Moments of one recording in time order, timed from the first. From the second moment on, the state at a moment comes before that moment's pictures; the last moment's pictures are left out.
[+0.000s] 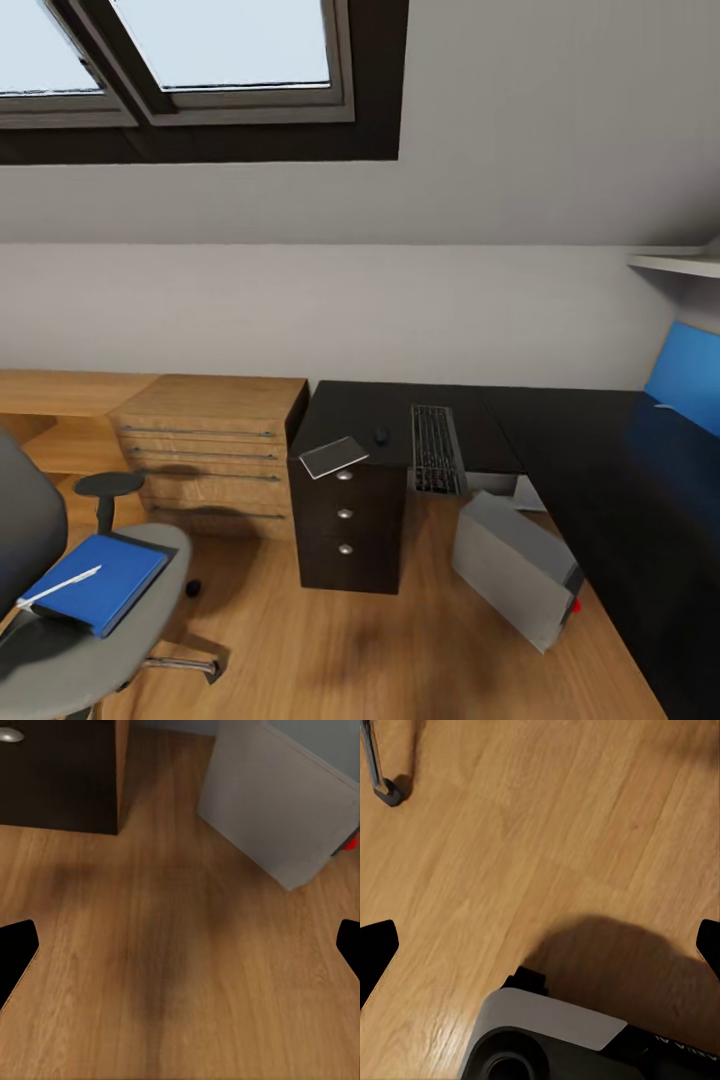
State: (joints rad) left arm 0.10 -0.07 0.02 -0.67 0.21 0.00 0.26; right arm -0.18 0.13 0.32 -0.21 -0.06 -0.59 -0.46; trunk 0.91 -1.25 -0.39
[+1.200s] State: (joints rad) left arm 0.10 -0.07 0.02 -0.65 0.21 0.01 0.26; right arm -0.18 0.13 0.32 -0.21 -0.06 -0.59 -0.46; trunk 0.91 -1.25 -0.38
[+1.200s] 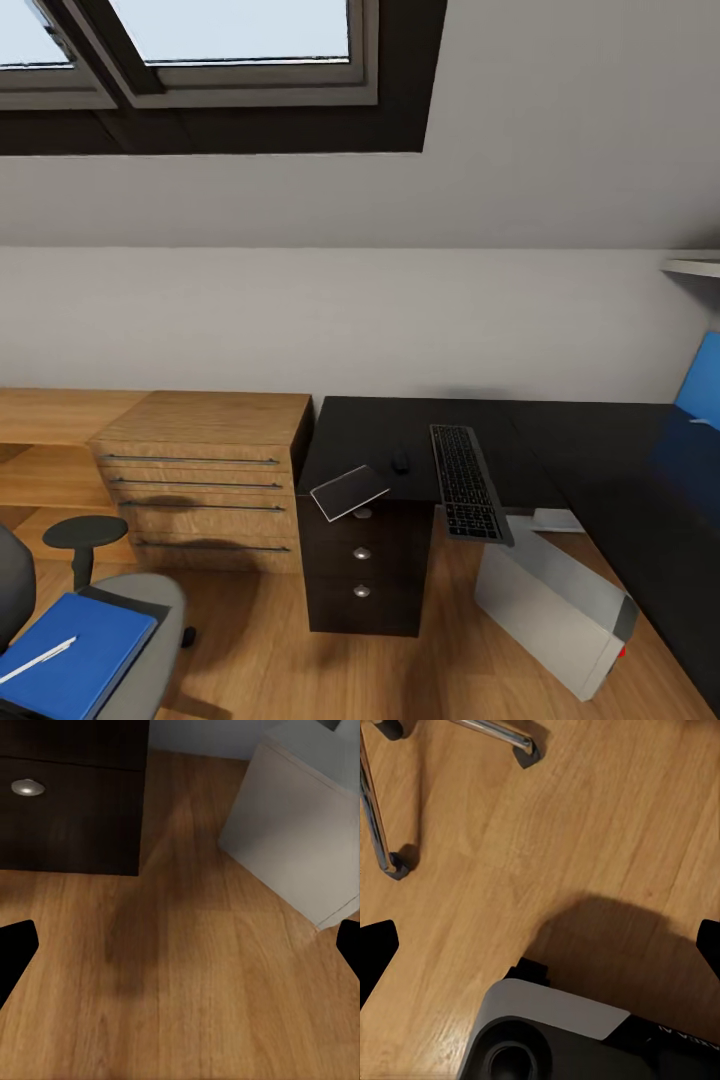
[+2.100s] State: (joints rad) left arm 0.08 -0.13 0.01 -1.24 0.21 0.45 0.27; right arm -0.31 0.06 0.23 -0.51 -0.19 -0.58 -0.46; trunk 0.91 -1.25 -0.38
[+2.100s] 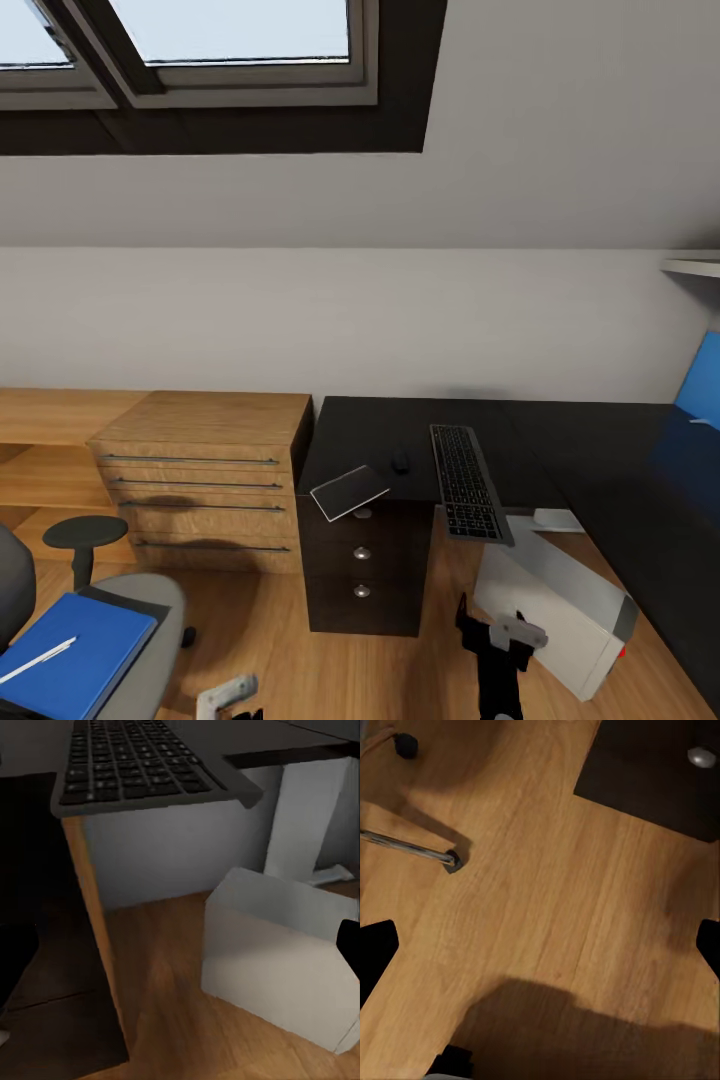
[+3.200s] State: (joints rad) left arm -0.16 -0.17 0.01 -1.35 0.23 0.70 0.26; right arm -0.38 -0.16 0.17 -0.86 -1.30 -0.11 0.20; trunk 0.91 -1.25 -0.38
